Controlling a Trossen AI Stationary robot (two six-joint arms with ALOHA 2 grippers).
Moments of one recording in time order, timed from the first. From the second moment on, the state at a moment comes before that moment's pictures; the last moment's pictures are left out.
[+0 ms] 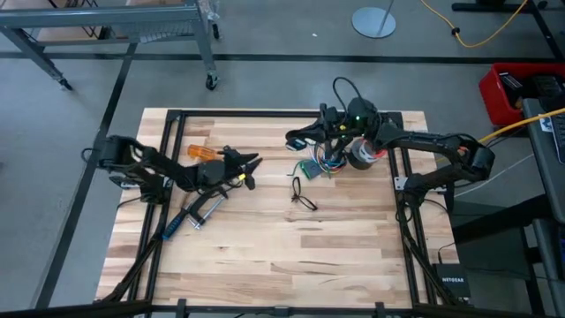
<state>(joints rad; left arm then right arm) 0.06 1.58 0.36 1.06 -0.54 -0.28 -0.52 1.36 0.81 0.48 -0.58 0.06</state>
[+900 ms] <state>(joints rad) 0.06 2.04 0.95 1.09 -0.37 -0.18 -0.44 1.46 0.81 0.84 -0.38 -0.01</state>
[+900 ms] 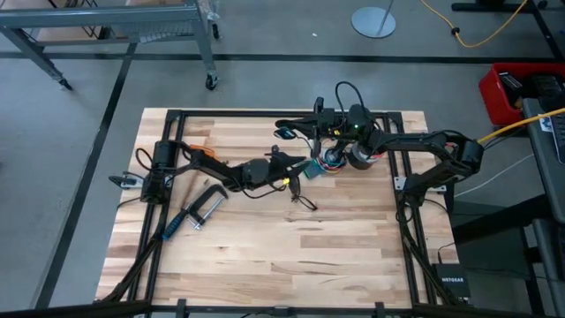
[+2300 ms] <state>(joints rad) 0.06 2.04 1.04 0.94 -0.29 -0.26 -0.44 1.46 0.81 0.97 -0.40 -0.01</state>
